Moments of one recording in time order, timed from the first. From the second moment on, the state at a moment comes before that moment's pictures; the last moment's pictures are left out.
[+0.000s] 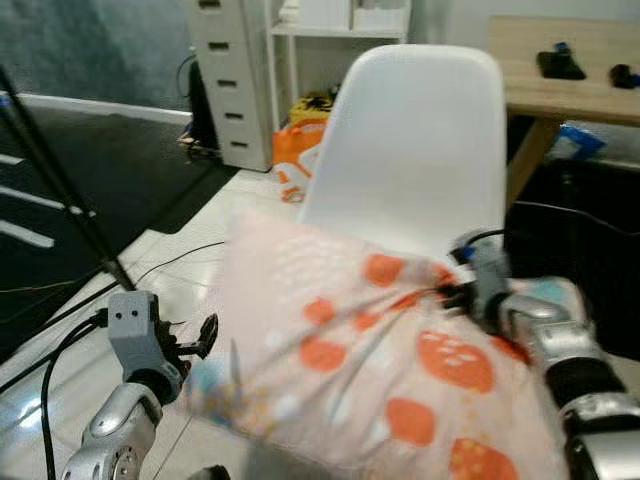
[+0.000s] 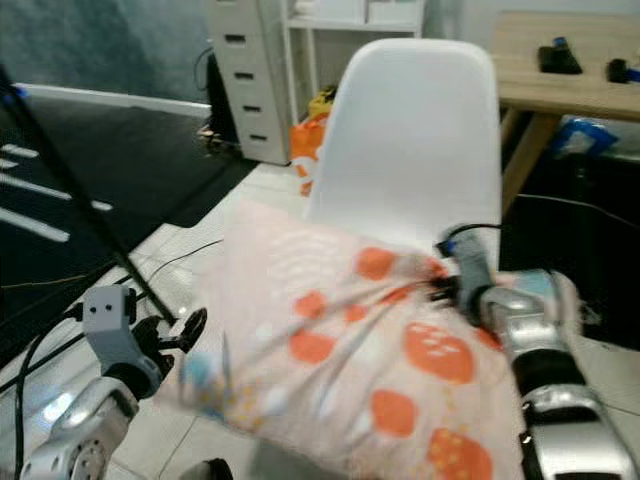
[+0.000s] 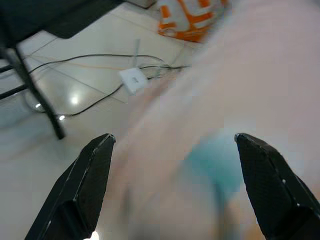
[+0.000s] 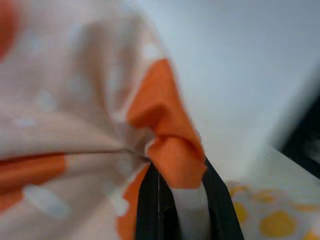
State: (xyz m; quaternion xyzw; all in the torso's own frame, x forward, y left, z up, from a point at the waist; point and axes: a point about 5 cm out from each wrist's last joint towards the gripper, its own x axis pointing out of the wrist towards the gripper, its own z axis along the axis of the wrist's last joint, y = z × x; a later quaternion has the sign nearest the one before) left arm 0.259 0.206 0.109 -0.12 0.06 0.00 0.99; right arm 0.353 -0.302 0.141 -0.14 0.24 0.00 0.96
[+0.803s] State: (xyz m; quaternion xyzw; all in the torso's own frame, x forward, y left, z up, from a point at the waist) left arm 0.250 0.224 0.115 -0.10 0.08 0.00 0.99; right arm 0.379 -0.271 0.168 -0.11 0.14 0.06 0.98
